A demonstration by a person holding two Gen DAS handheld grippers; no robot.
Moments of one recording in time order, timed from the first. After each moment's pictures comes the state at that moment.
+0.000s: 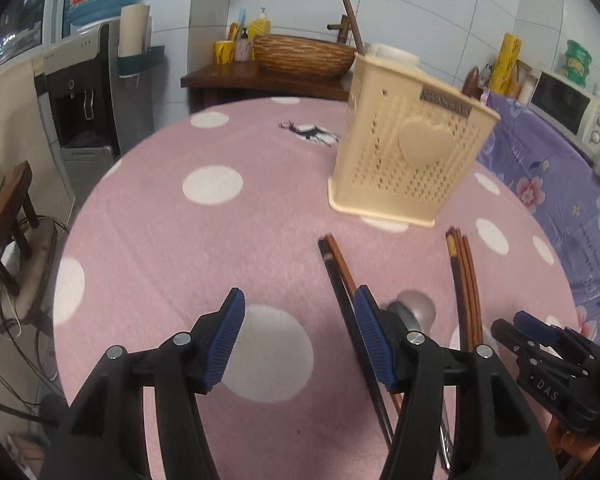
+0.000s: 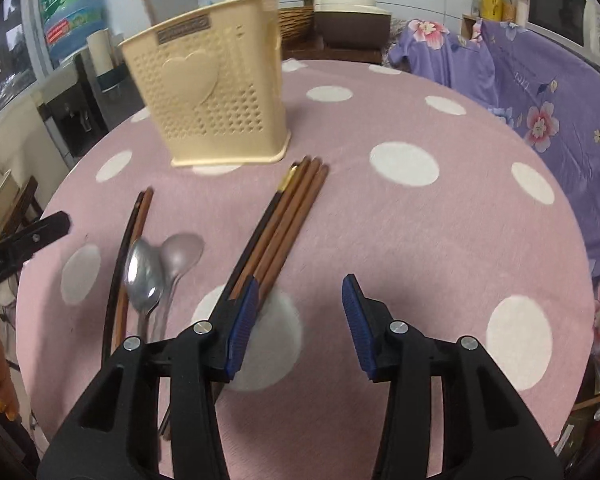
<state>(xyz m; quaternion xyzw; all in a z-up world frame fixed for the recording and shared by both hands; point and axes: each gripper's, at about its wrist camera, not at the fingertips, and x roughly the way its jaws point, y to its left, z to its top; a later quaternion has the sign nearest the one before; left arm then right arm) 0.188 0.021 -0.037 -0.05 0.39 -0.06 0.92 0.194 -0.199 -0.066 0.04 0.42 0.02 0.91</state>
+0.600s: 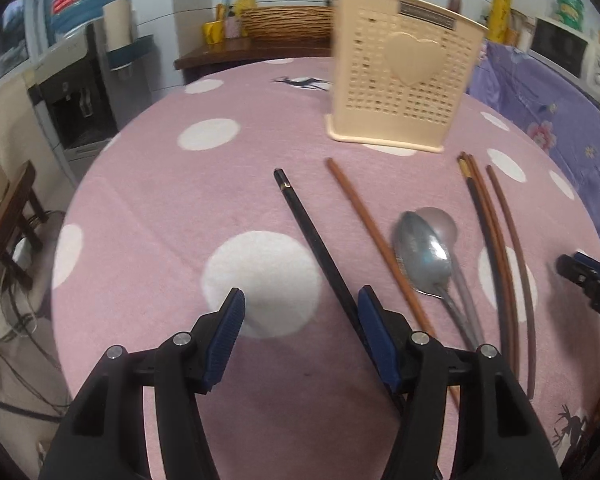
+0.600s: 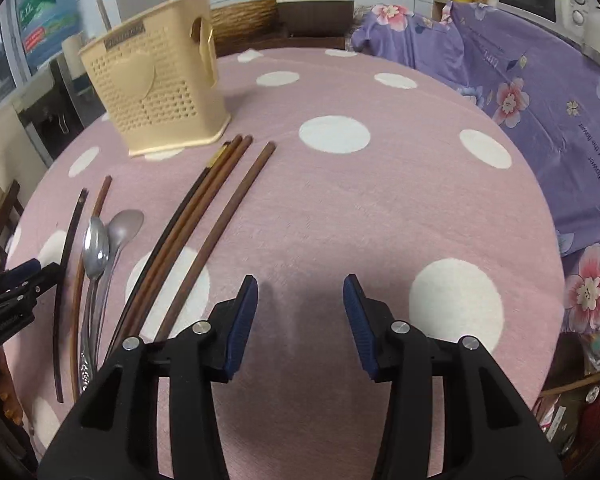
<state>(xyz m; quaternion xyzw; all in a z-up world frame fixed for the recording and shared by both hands) 0.169 0.016 -0.071 0.02 0.43 -0.04 0.90 0.165 -0.252 -0.074 0.05 0.43 -0.02 0.90</state>
